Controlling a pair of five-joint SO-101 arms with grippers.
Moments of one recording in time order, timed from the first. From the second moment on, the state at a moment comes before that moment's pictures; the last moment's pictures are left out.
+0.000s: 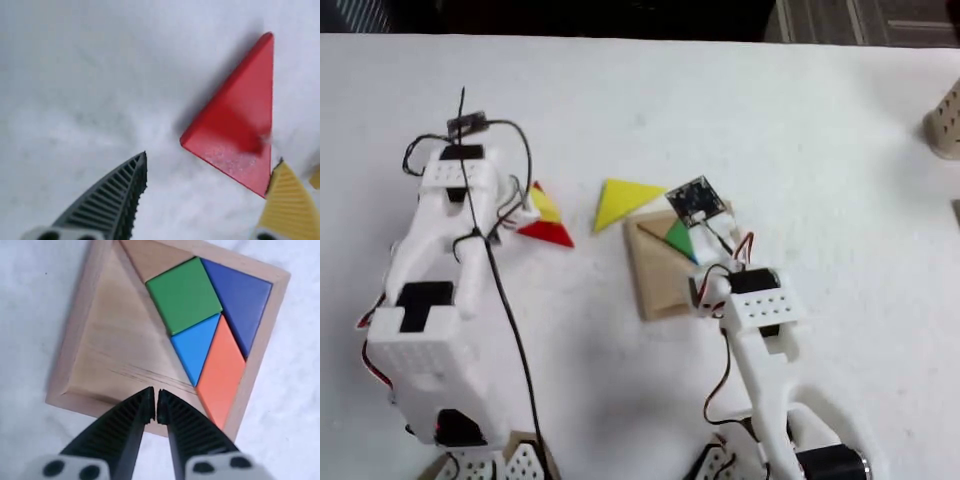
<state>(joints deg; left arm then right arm) -8.2 22.4 4.3 69.8 20.2 -14.2 -28.3 59.1 42.8 20.2</state>
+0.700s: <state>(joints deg) -3.7 32.6 -5.8 72.9 30.4 -14.2 -28.3 59.1 42.8 20.2</state>
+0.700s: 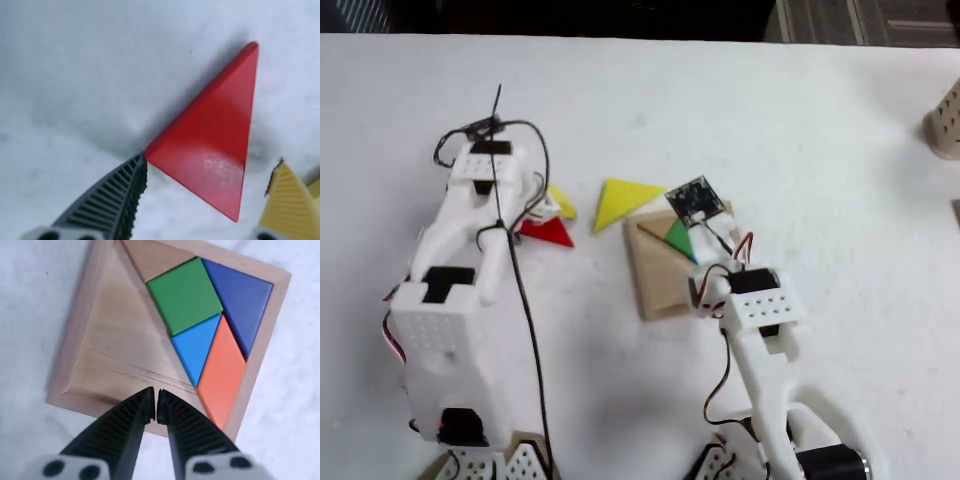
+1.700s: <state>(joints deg) -5.6 34.2 -12.0 76.5 22.6 -14.2 -28.3 59.1 42.8 20.2</state>
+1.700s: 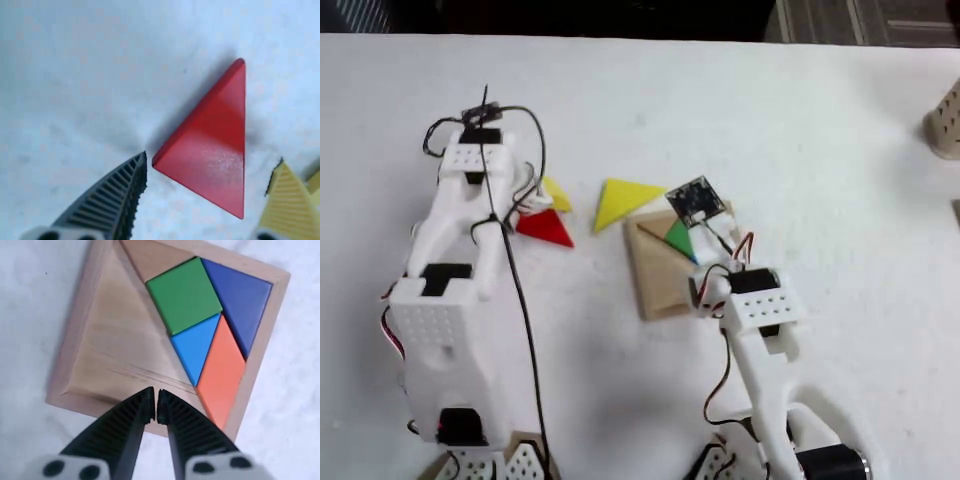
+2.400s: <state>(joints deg) -5.0 39.2 -15.5 77.3 23.2 -14.6 -28.3 59.1 42.8 20.2</state>
